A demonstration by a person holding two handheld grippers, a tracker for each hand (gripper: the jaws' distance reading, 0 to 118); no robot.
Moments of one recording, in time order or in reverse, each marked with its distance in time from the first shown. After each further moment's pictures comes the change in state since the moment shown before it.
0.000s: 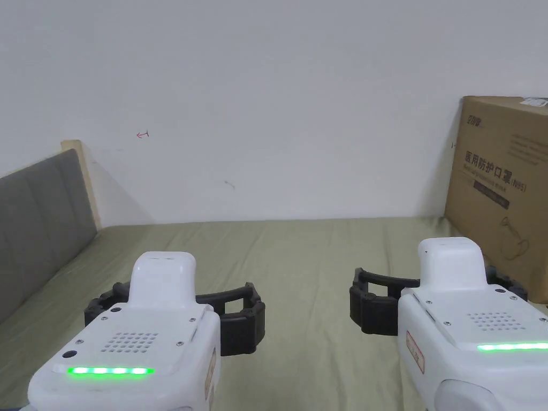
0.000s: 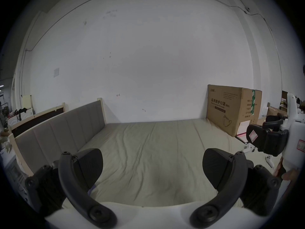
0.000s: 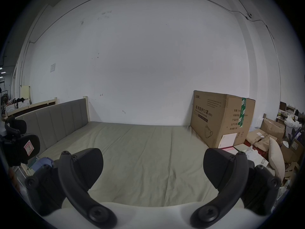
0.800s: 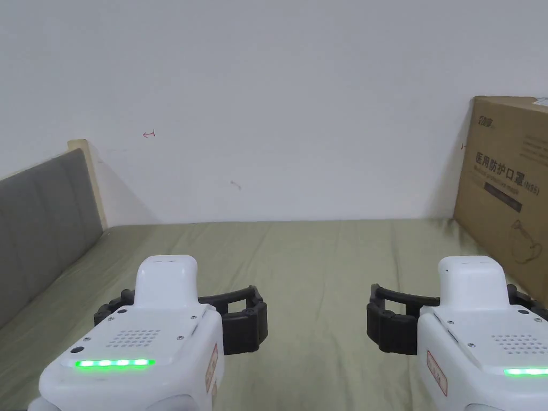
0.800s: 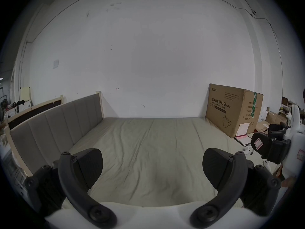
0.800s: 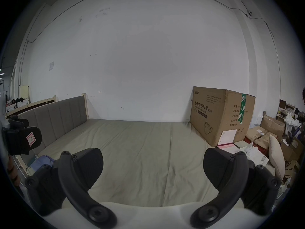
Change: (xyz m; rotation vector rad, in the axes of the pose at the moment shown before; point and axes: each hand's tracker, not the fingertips) left arm -0.013 -0.003 -0.025 -0.039 -0.014 0.062; right arm 0.007 -0.010 -0.010 -0.033 -0.005 -0.008
